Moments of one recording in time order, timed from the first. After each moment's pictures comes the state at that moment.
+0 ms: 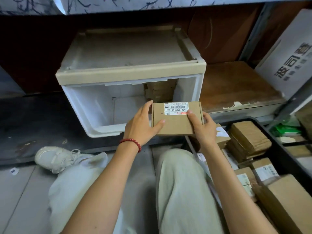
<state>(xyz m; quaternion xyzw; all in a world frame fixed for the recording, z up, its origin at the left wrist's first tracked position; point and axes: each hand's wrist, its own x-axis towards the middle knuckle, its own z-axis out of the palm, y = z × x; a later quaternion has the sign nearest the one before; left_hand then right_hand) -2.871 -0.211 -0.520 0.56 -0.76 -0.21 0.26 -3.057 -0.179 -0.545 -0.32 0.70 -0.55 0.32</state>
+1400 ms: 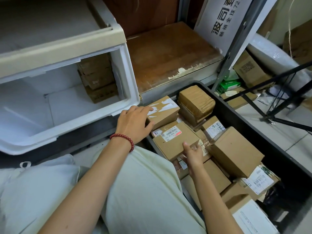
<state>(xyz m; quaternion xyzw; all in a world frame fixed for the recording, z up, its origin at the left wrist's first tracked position) -3.010 -0.191 -0.561 0.40 -0.91 -0.06 0.05 -3.148 -0.054 -0.678 0.04 0.72 -0.57 0.40</state>
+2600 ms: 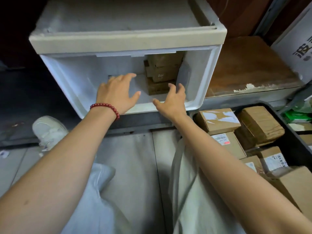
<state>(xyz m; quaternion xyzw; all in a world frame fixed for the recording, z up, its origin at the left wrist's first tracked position) -2.818 -0.266 -0.513 0.61 -0.79 -0.02 0.10 -2.983 -0.257 -0.568 -0.57 0.74 -0.28 0.23</state>
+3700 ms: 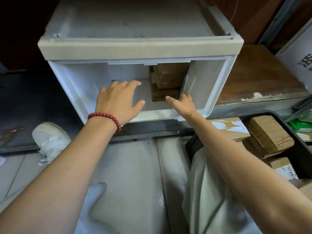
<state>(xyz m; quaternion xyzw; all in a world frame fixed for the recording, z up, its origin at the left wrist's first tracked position) -2.798 -0.268 -0.505 0.59 -0.80 0.01 0.10 -3.000 -0.299 -0.578 -0.50 0.73 -0.31 0.35</state>
